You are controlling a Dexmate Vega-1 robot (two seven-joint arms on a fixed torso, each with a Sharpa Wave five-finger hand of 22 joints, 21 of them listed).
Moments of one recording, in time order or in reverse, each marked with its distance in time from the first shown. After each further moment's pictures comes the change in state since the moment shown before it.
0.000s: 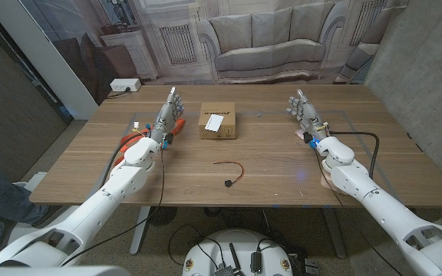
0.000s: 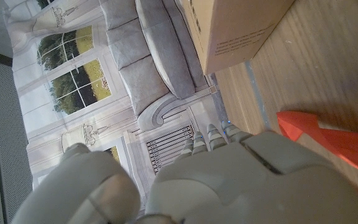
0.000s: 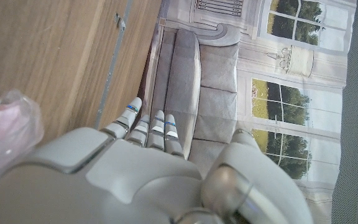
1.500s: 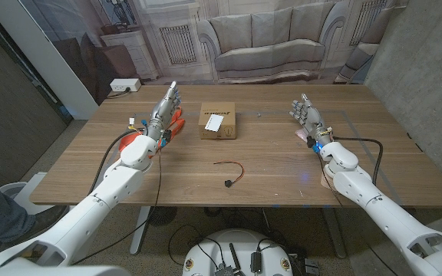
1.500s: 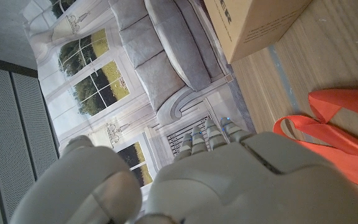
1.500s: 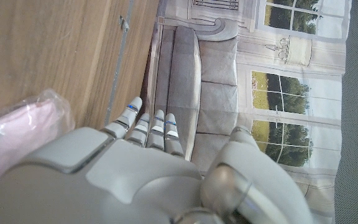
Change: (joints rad) left arm 0.089 0.058 -0.031 -0.181 0.068 -0.012 0.104; left_hand 0.037 0.037 -0.002 -0.007 0.044 0.077 -0.002 0.022 0.000 0.072 0.003 0.022 0.000 0.069 -0.003 0.015 0.000 0.040 0.000 0.016 -0.003; right arm -0.055 -0.008 0.028 -0.030 0.049 0.014 0.015; right_hand 0.010 0.011 0.008 -0.008 0.000 0.014 -0.004 0.004 0.000 0.012 -0.002 0.004 0.000 0.018 -0.001 0.006 0.000 0.012 -0.002 -0.012 0.000
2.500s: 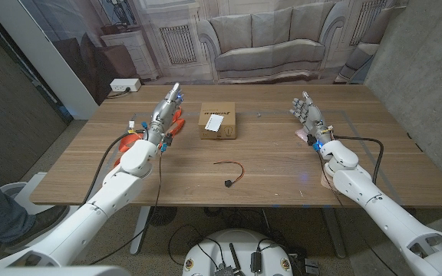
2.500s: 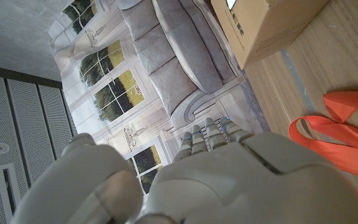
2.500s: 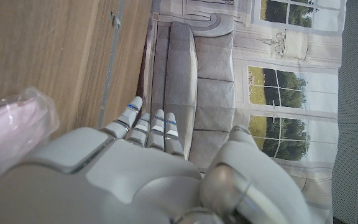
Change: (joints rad) left arm 0.067 0.020 -0.009 -0.060 0.060 -0.069 0.015; left_hand 0.017 0.017 0.004 -0.004 0.011 0.016 0.006 0.000 0.000 0.009 0.001 0.000 0.000 0.019 0.002 0.000 0.000 0.007 0.000 0.000 0.000; right arm 0.000 0.004 0.009 -0.018 0.016 -0.010 -0.007; right_hand 0.008 0.008 0.004 -0.004 0.000 0.013 0.006 0.000 0.000 0.005 0.005 0.000 0.000 0.009 0.002 0.000 0.000 0.014 -0.003 -0.011 0.000
